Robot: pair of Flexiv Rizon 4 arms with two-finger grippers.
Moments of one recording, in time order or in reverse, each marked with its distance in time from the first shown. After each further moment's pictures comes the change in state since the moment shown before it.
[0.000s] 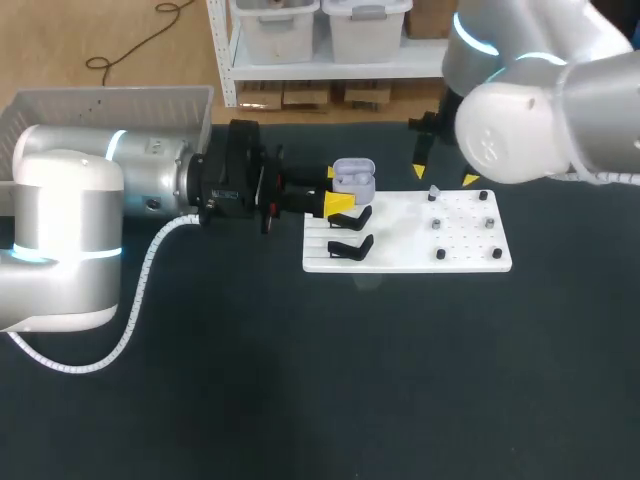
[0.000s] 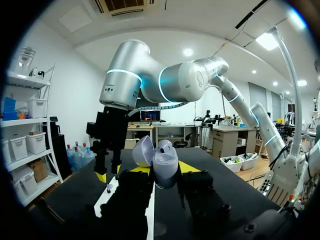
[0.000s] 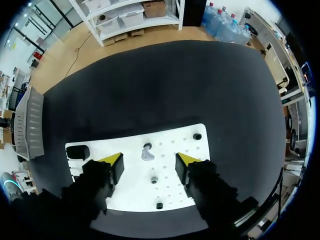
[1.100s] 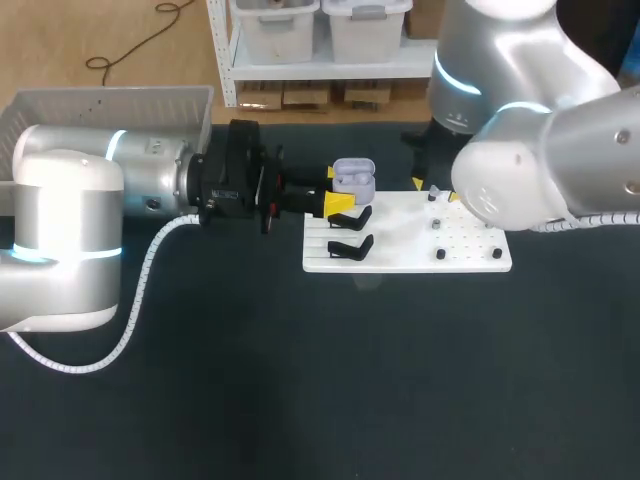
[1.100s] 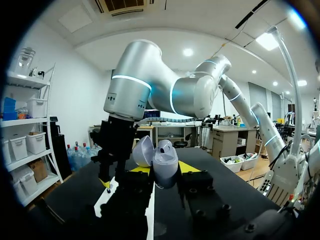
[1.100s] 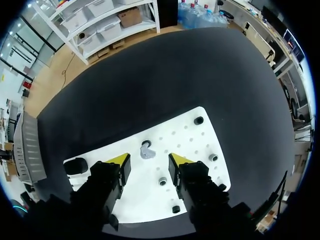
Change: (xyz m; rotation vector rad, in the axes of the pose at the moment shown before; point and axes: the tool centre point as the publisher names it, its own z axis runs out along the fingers) left arm 0.000 0.000 0.000 0.000 0.000 0.000; right arm 0.011 0.002 0.019 0.010 -0.082 0.209
